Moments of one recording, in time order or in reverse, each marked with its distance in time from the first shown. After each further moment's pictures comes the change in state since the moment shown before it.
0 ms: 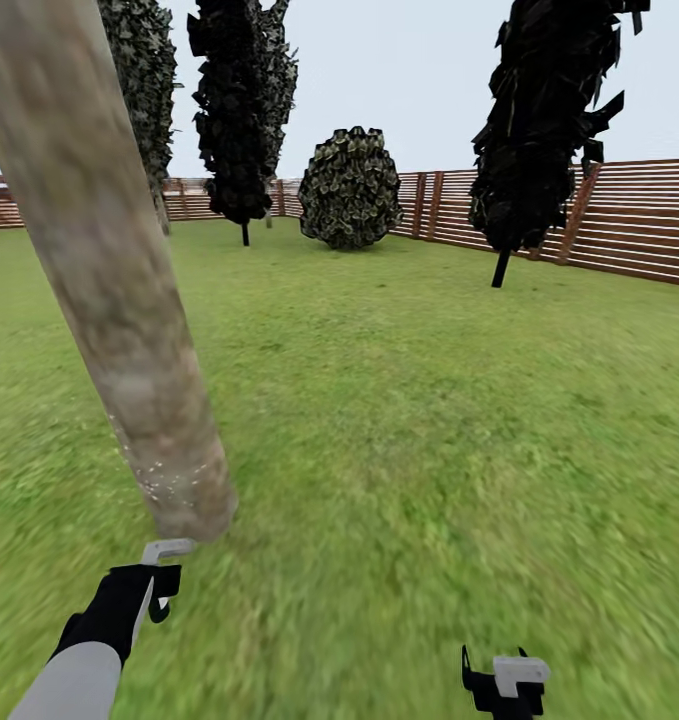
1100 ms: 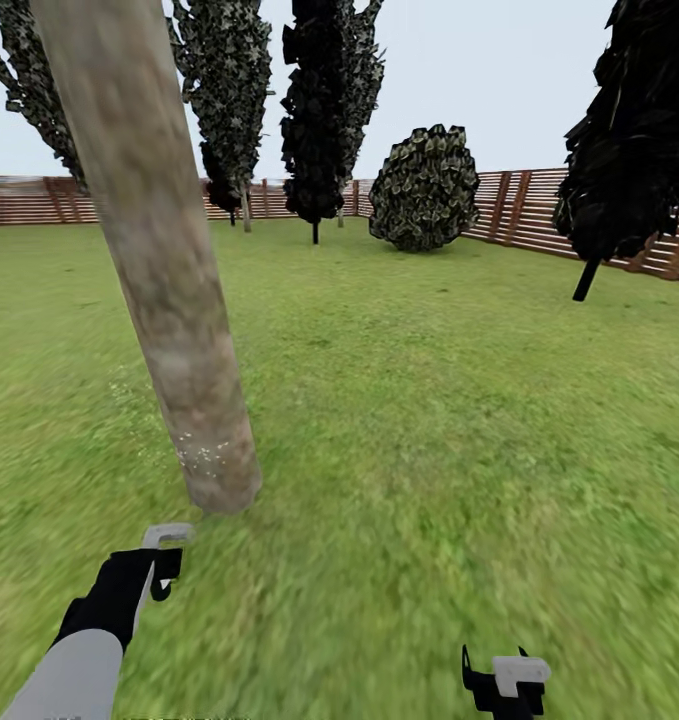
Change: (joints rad) left arm -0.022 0.001 -0.030 -0.043 0.006 0.011 -0.012; right arm 0.000 0.000 0.000 -0.001 -0.001 0.000 -0.001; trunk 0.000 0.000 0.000
